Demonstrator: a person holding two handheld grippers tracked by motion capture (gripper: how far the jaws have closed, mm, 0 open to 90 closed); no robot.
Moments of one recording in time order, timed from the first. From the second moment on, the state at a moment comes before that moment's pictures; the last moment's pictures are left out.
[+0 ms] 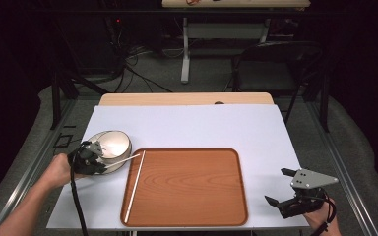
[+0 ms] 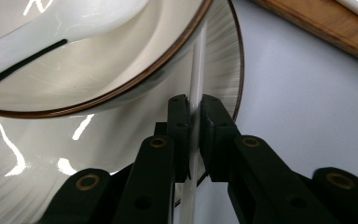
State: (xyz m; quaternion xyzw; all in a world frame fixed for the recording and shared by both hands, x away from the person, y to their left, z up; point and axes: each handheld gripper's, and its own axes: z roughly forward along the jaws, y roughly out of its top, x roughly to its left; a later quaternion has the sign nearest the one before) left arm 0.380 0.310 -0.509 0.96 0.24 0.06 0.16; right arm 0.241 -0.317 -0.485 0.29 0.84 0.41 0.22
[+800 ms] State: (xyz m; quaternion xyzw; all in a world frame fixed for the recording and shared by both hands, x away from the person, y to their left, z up) left arm 0.350 0.285 -0.479 0.95 0.25 0.05 0.20; right arm 0.242 -0.317 -0.485 0.29 0.84 0.41 0.21
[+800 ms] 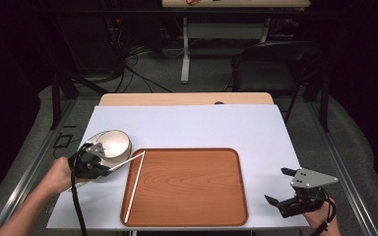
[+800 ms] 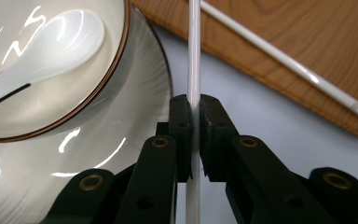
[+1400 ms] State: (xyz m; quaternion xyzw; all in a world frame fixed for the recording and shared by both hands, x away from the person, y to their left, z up) left arm 0.333 0.252 -0.458 0.92 0.31 0.03 0.23; right arm 0.241 -0.316 -0.484 0.29 0.84 0.41 0.22
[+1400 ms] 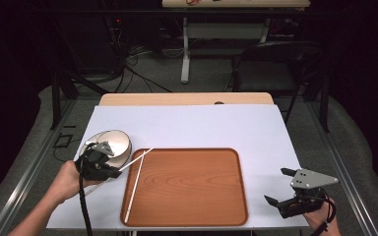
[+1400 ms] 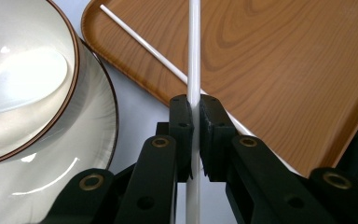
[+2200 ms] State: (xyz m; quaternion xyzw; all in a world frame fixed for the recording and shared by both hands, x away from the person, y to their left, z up) left arm 0.327 0.235 -0.454 0.88 0.39 0.01 0.26; right arm 0.241 -0.314 -0.484 0.29 0.84 0.41 0.22
